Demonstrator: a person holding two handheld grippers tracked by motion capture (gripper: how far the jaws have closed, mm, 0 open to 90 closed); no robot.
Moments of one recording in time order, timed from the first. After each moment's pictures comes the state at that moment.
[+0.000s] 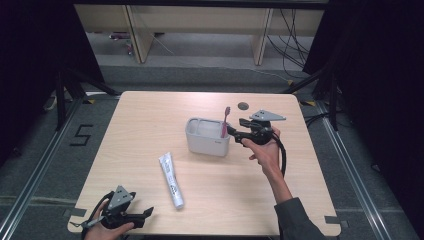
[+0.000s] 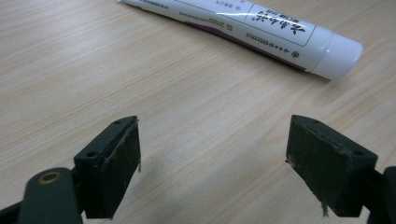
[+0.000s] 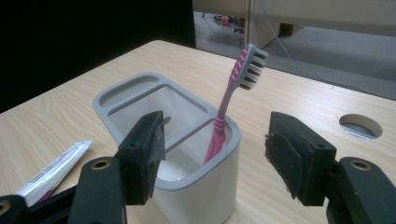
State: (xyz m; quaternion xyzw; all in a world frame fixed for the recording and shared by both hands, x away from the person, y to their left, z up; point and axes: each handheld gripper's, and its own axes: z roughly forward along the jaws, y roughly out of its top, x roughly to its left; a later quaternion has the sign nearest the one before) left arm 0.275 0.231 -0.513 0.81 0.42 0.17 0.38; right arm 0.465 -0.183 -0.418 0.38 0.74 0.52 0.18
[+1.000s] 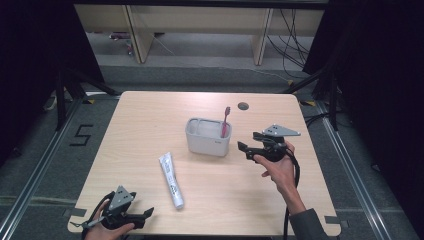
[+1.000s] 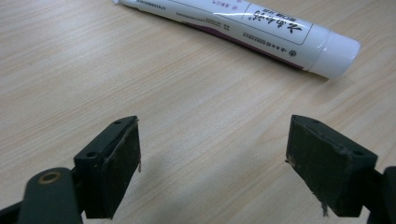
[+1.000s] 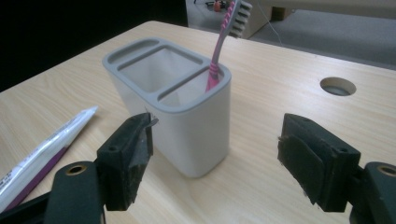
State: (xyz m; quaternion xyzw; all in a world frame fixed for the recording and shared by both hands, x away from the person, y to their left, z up) left arm 0.275 0.230 -0.512 0.81 0.41 0.17 0.38; right arm 0.416 -0.214 -0.423 0.40 0.75 0.49 0.18
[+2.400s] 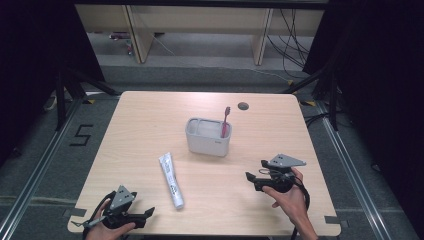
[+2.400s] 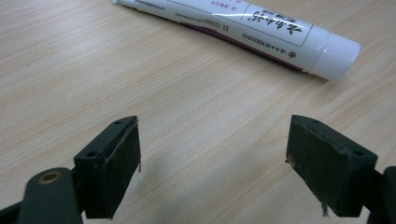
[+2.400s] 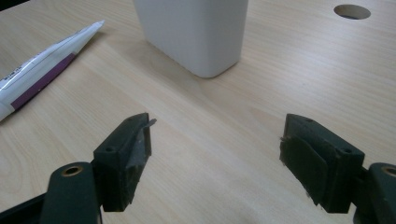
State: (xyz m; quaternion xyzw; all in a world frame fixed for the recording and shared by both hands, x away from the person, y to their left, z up) left arm 0.275 0.227 -0.511 0.81 0.41 0.17 0.37; right arm 0.357 -0.238 -0.465 0.39 0.79 0.43 0.17
